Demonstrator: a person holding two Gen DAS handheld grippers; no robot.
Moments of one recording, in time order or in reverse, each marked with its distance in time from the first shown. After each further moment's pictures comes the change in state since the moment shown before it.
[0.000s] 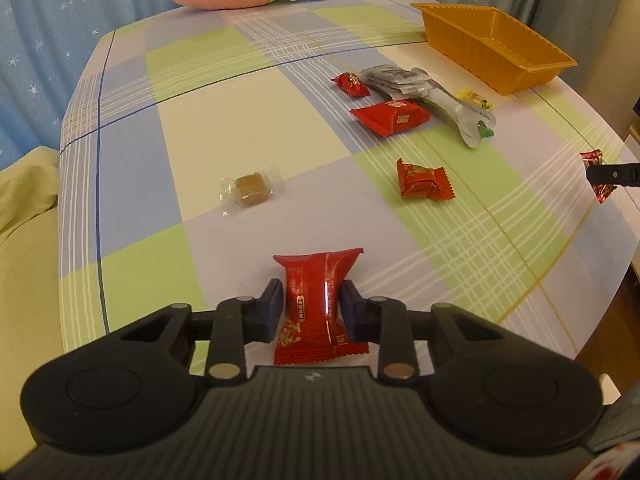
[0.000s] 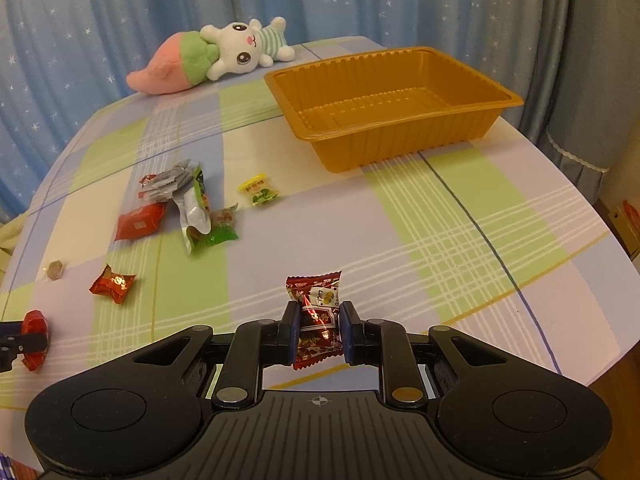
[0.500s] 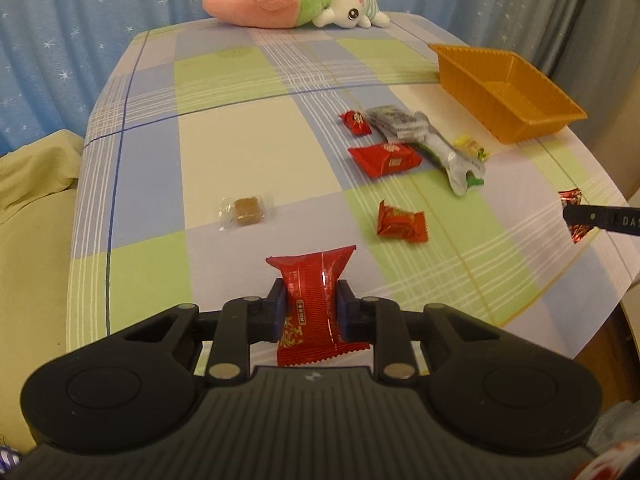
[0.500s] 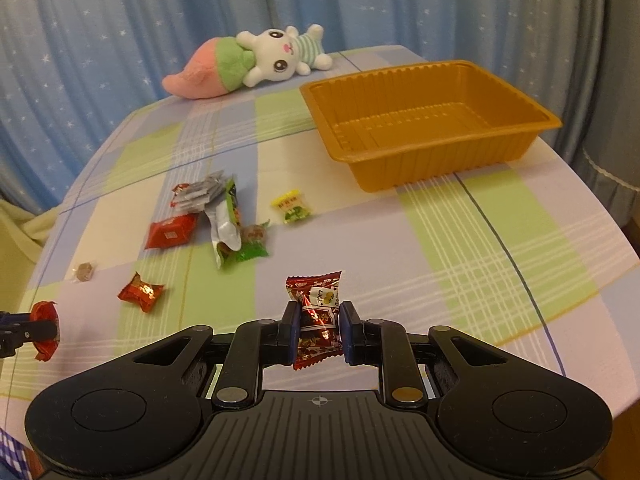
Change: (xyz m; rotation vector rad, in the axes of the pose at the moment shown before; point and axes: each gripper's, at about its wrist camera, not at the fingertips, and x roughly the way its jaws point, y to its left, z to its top) left arm -0.034 -0.024 0.014 -0.148 -0.049 0.044; right arm 0.006 -0.004 0.019 -0.061 -0.010 0.133
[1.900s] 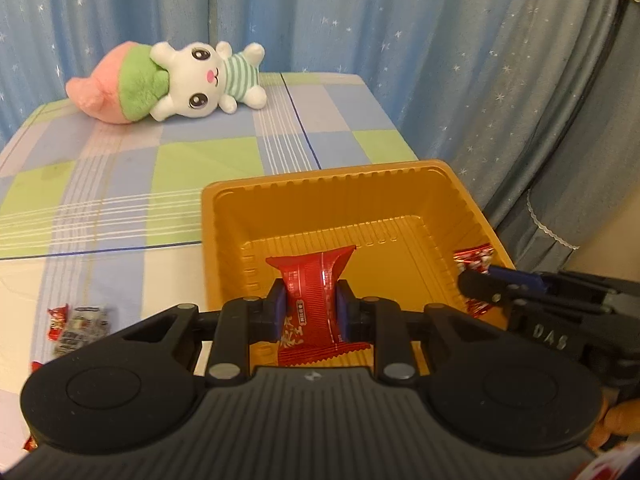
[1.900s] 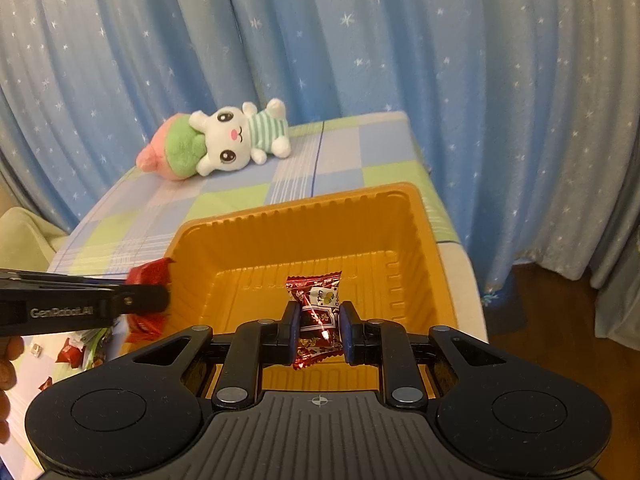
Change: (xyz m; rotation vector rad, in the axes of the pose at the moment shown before) left arm 0.136 -0.298 0.227 -0.114 -0.073 0.036; right arm 0.065 -0.221 0.191 -0.128 -0.048 0.211
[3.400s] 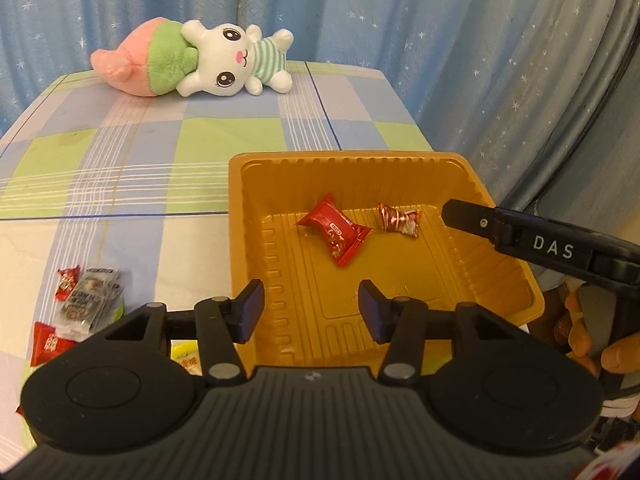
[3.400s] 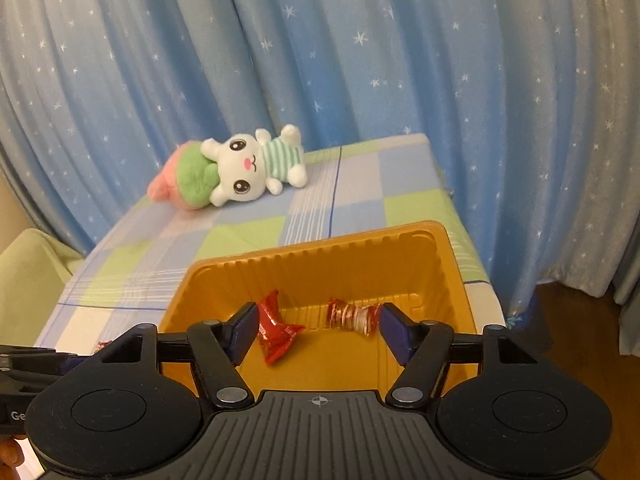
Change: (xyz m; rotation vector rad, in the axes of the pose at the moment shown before) left arm -0.014 0.022 -0.028 -0.084 -0.001 0.013; right arm 0.019 -0.002 0.022 0.012 -0.071 0.067
